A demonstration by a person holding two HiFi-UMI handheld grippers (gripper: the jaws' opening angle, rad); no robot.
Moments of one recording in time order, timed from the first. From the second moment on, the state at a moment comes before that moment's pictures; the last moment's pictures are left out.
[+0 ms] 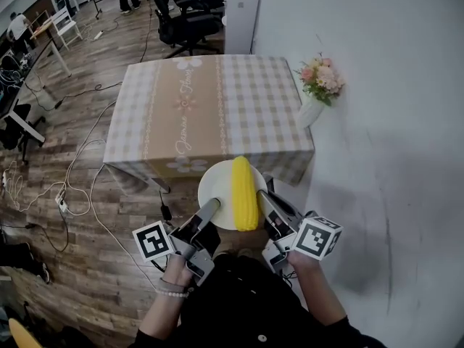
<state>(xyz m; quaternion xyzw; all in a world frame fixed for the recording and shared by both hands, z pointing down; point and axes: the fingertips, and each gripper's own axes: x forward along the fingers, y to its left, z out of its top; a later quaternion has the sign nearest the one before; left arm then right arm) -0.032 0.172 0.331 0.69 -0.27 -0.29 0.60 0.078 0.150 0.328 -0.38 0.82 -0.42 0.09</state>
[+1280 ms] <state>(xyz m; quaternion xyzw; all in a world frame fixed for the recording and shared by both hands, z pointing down) -0.059 0.195 0.340 0.69 -0.27 -0.27 0.61 0.051 0.176 0.335 -0.38 0.82 -0.43 0.09</state>
